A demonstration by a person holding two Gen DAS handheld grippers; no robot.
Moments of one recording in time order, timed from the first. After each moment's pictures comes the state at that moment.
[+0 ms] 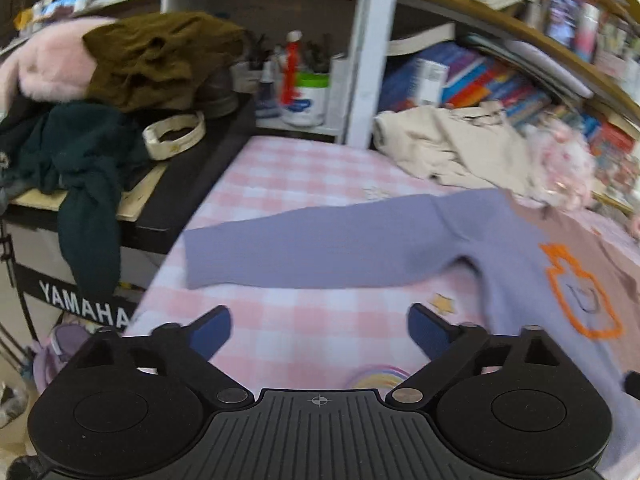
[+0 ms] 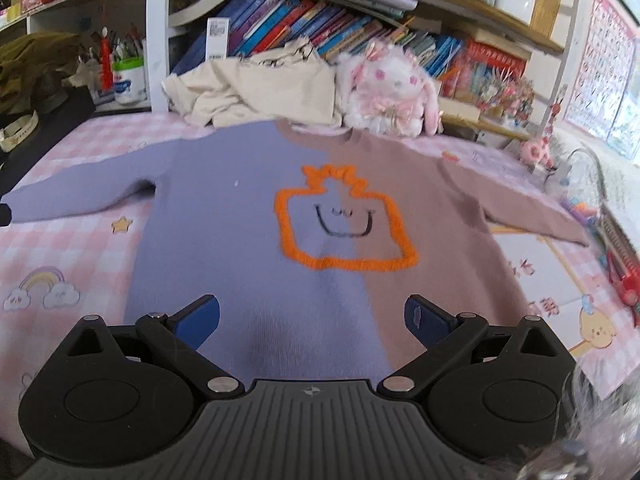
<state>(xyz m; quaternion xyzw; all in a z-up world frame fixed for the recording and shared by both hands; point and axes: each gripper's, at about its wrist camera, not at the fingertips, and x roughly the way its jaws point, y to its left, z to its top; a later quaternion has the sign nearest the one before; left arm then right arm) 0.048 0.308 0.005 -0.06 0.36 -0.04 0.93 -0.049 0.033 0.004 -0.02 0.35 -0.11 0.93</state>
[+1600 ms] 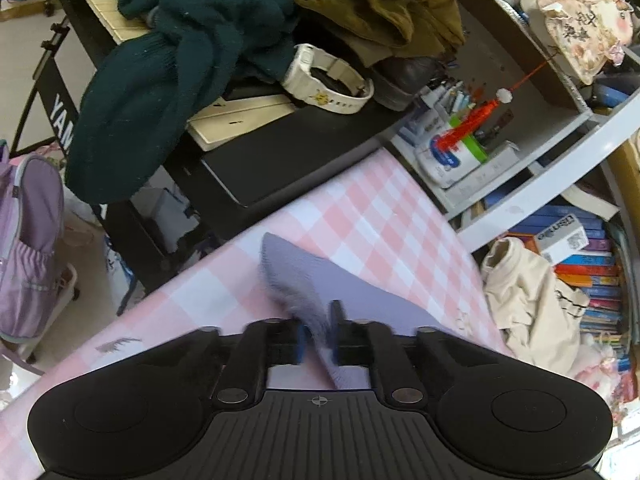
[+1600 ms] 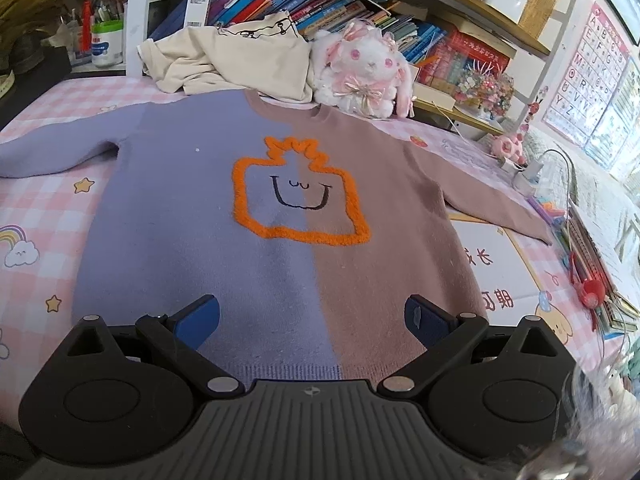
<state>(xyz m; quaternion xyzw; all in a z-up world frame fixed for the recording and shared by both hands) 0.136 0.409 -0.063 -0.38 0.34 0.07 0.86 -0.057 0.014 -0.001 -0.07 0.40 -0.14 0.90</state>
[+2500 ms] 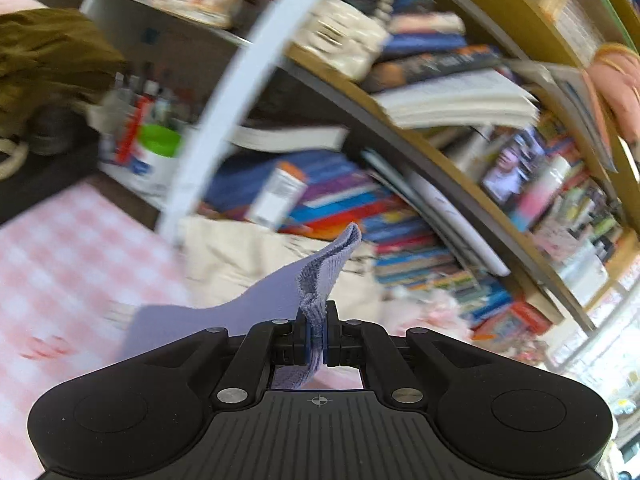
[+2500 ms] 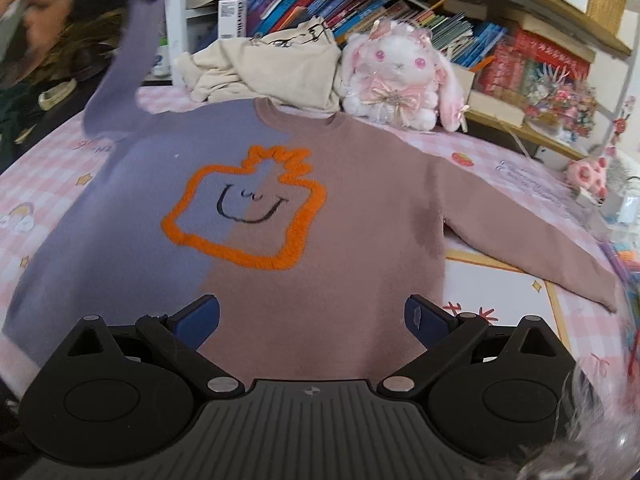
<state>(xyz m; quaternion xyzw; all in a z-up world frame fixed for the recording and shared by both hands) 0.176 0.114 0.107 -0.27 0.25 -0.10 0.92 -0.040 -0.164 -0.009 -0.05 0.38 0.07 0.92</state>
